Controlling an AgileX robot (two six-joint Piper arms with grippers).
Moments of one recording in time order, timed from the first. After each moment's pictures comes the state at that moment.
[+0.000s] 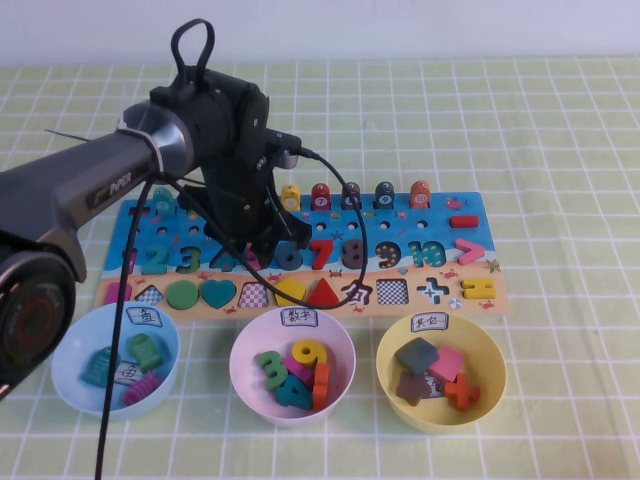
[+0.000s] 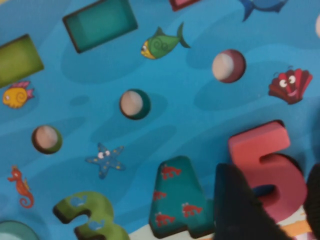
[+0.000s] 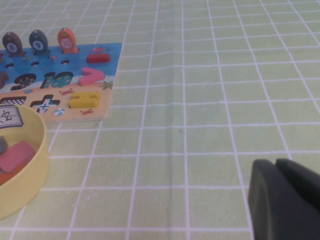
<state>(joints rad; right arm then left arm) 0.08 -0.01 0.03 0.06 0.37 0.08 -0.47 2.18 -1.80 0.10 1.06 -0.11</state>
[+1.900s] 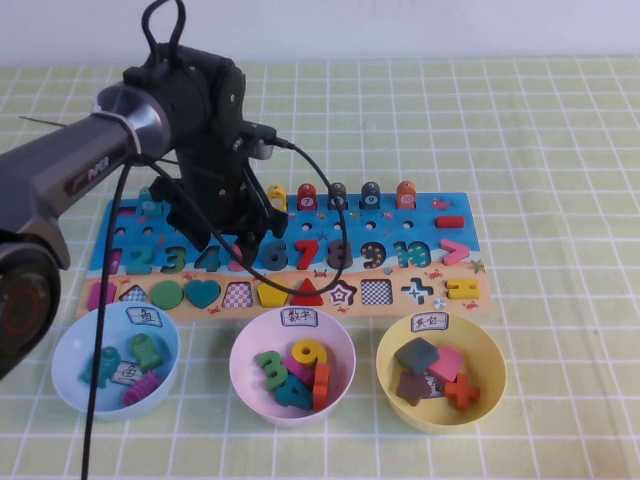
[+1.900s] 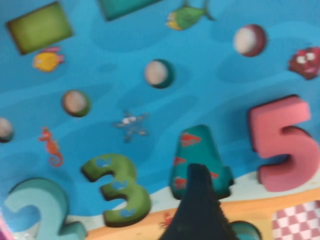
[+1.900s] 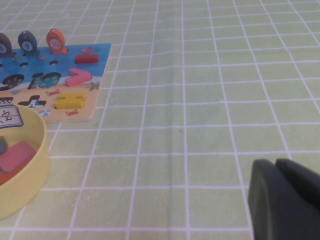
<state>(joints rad) 0.08 -0.01 0.03 0.06 0.37 0.08 -0.43 2.18 -1.86 0.10 1.20 -0.10</state>
